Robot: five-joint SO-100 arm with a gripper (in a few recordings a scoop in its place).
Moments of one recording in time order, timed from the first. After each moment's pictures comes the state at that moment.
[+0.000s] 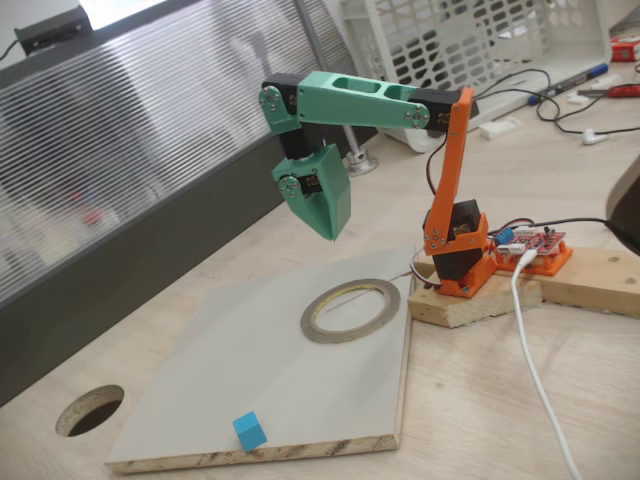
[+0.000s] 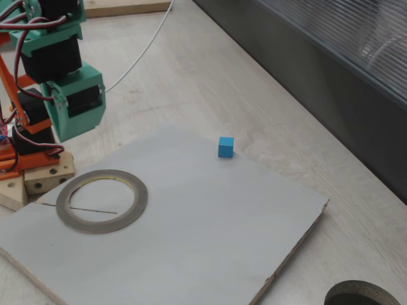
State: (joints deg) arm 12.3 110.0 90.6 114.0 100.5
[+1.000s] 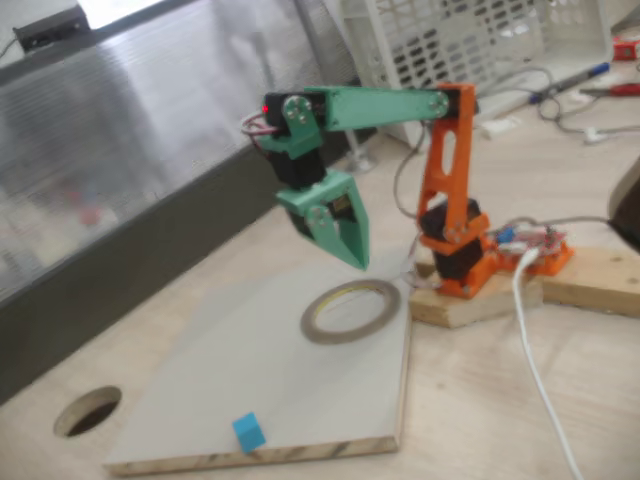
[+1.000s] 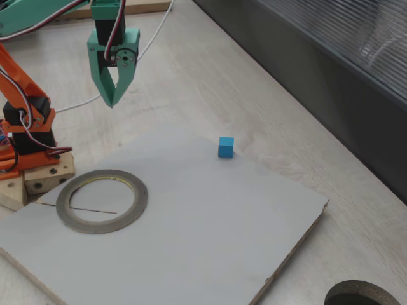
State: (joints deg) arm -36.2 108.1 89.9 113.9 100.5
